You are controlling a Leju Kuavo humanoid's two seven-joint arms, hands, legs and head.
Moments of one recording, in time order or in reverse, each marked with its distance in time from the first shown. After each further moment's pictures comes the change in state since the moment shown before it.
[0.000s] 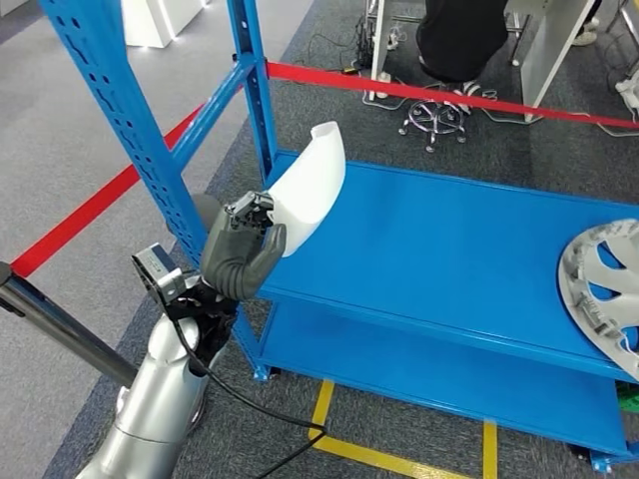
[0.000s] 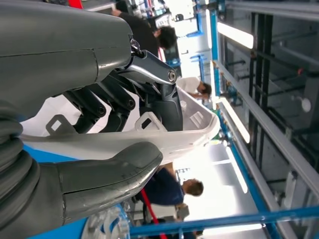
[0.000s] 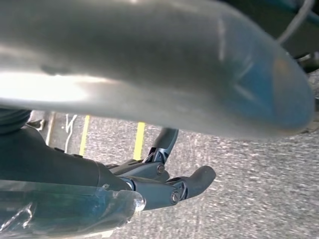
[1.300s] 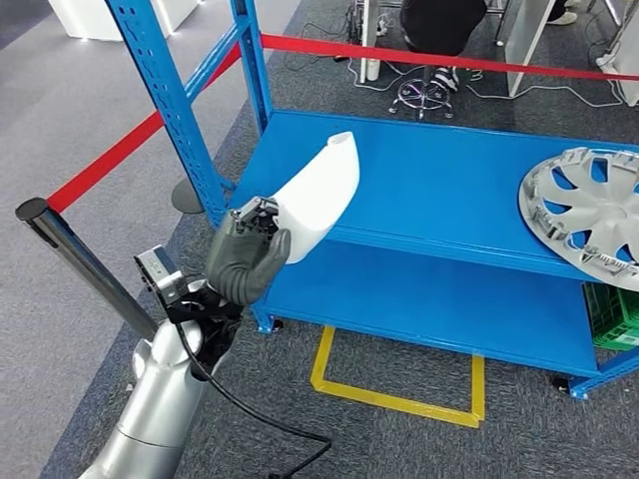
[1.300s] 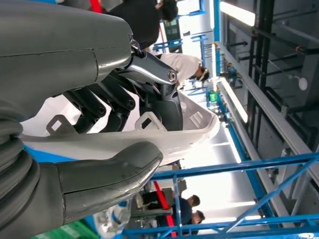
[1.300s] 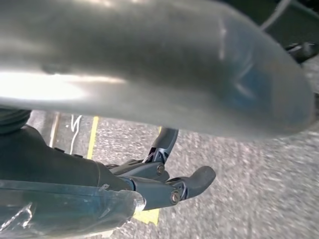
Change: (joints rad) left arm -0.011 -0.006 -0.037 0.038 0.047 -0.004 0.003; right arm -0.010 -0.003 -0.019 0.000 0.000 0.039 -0.014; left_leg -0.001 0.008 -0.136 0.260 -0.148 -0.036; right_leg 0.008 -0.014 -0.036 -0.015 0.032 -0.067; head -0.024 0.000
